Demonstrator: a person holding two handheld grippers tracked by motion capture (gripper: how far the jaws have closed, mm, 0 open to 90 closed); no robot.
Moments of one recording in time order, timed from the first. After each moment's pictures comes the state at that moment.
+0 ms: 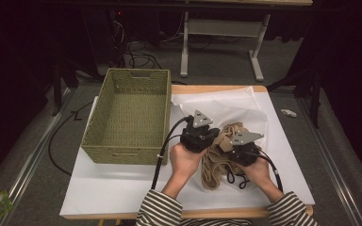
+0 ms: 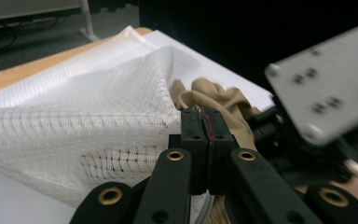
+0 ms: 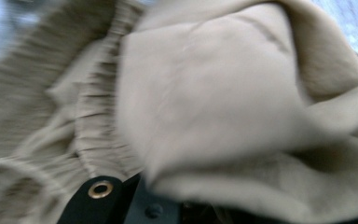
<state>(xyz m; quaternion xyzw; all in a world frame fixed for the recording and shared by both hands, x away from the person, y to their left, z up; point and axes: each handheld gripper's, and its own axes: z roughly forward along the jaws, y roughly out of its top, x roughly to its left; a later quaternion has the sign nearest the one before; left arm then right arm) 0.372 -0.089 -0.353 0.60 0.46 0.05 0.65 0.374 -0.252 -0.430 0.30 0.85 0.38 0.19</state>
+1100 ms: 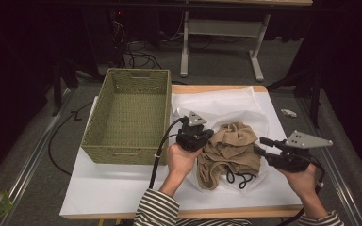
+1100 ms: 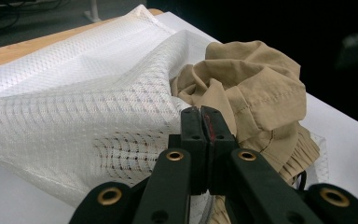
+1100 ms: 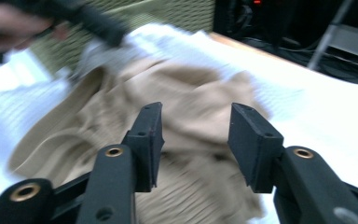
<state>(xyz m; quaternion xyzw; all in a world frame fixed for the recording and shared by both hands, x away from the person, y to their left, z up) 0.386 -0.082 -0.367 0.60 0.49 0.04 0.64 0.316 -0.349 -0.366 0.36 0.78 0.47 0.22</state>
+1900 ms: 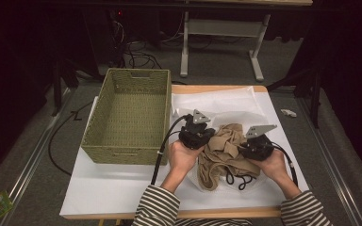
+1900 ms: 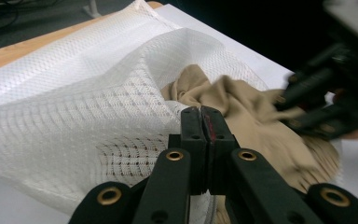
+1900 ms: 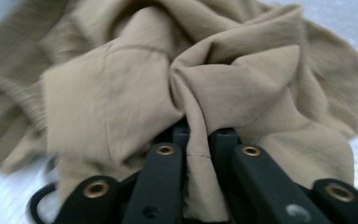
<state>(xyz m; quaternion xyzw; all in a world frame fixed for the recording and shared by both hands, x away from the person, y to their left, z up) 0.395 -0.092 -0.372 0.62 0.48 0.05 0.62 0.379 -0.296 -0.418 0.31 0.87 0.35 0.13</state>
